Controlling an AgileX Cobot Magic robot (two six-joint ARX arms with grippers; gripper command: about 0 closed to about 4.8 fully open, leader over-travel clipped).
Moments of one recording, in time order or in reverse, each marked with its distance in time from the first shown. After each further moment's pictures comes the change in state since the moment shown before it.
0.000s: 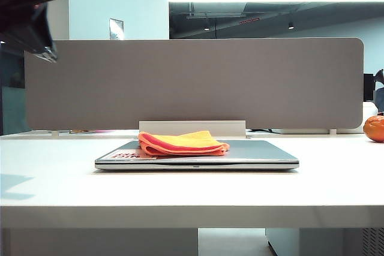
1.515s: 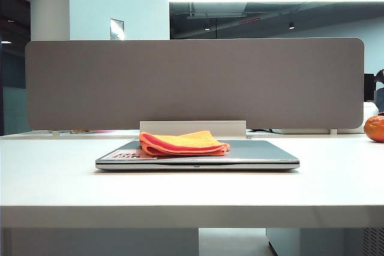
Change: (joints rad) left arm 0.230 -0.644 -0.506 0.094 -0.113 -0.040; right arm 0.000 0.000 0.000 0.000 0.000 0.000
